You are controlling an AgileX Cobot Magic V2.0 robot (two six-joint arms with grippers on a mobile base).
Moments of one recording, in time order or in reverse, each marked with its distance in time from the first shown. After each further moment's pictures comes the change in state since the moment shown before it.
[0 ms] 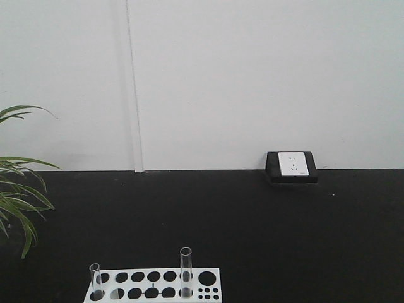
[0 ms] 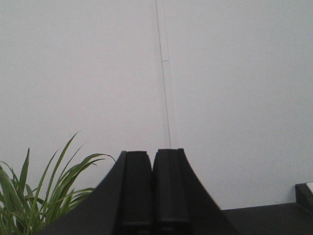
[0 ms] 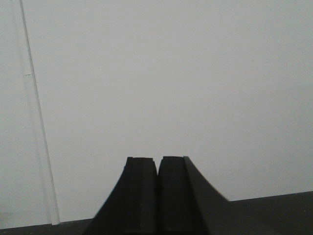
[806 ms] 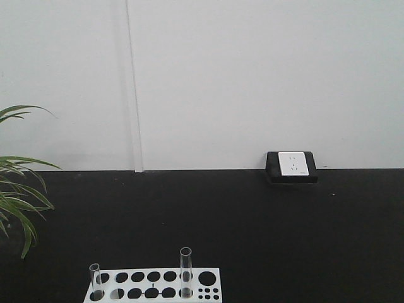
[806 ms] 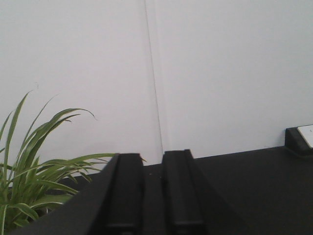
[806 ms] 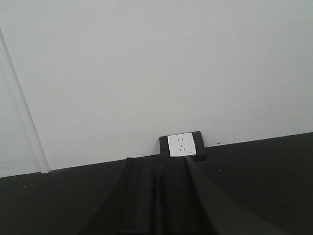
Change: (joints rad) left arm 0.000 0.422 -0.133 0.007 -0.070 0.000; right arm 0.000 0.377 -0.082 0.023 -0.048 -0.007
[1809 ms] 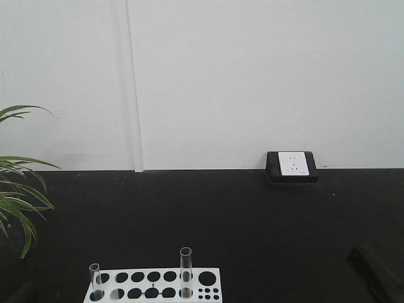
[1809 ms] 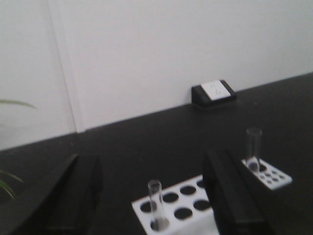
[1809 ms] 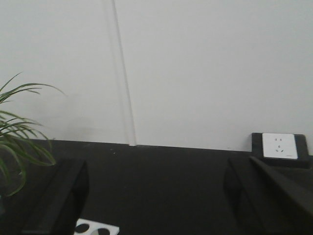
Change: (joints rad) left arm -0.069 0.034 0.403 0.038 -0.402 -0.004; right arm 0.330 0.014 0.238 -0.050 -0.311 -0.014
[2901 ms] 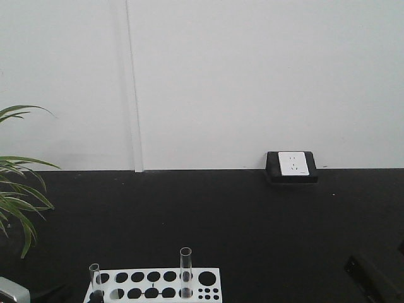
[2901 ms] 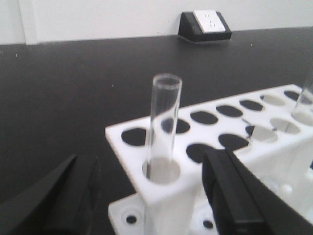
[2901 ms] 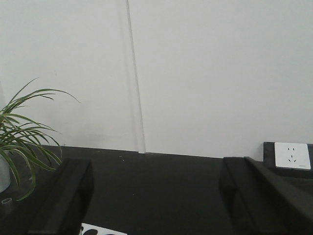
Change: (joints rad) left arm 0.000 0.966 -0.068 -0.296 -0.705 0.352; right arm 0.017 0.000 0.037 -0.002 -0.085 -0.001
